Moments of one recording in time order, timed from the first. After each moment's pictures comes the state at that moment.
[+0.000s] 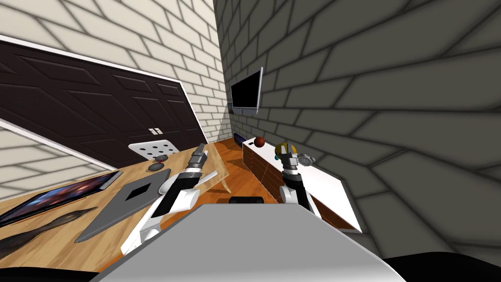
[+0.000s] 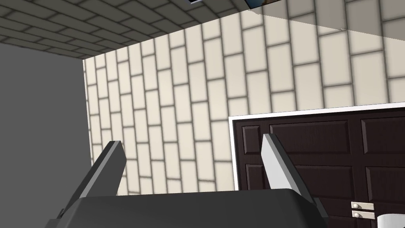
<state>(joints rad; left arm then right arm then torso) 0.51 0.18 0.13 -2.28 0.08 -0.12 -0.10 0.46 -0.04 0.06 -2.25 0.10 -0.49 -0.07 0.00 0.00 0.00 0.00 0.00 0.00</state>
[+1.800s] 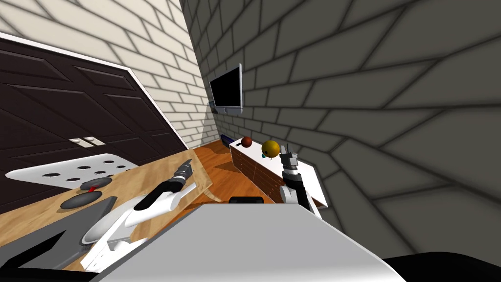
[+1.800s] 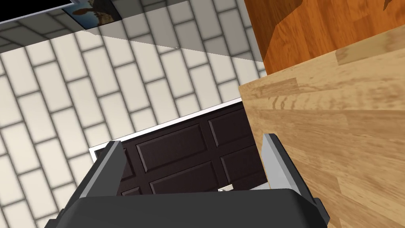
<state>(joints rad) 0.50 0.28 0.39 -2.04 0.26 0.36 0.01 0.46 -0.04 0.06 -2.25 0.10 -0.49 -0.07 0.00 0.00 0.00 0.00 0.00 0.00</state>
